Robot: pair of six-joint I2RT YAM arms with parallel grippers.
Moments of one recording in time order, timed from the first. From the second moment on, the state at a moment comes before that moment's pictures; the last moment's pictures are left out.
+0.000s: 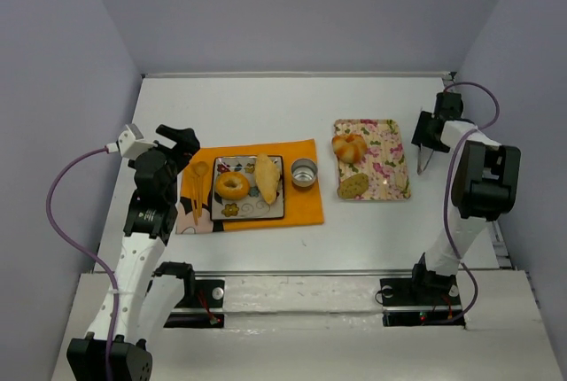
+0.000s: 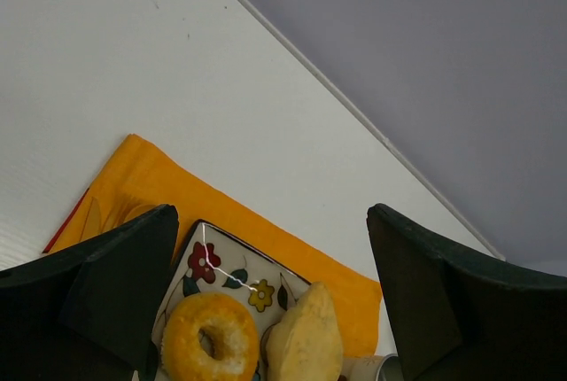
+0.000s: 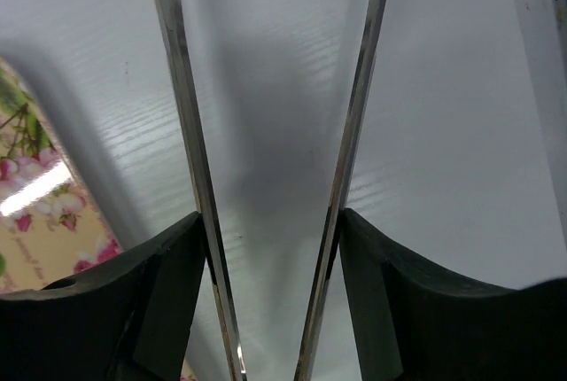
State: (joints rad) left arm -0.10 0.72 0.61 -0.06 -0.29 -0.77; right arm -0.19 1.88 1.28 -0.30 0.16 0.14
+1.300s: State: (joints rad) left arm -0.09 0.76 0.61 -0.08 -0.30 -0.76; right arm -0.23 0.78 0.62 -0.06 0.09 0.46
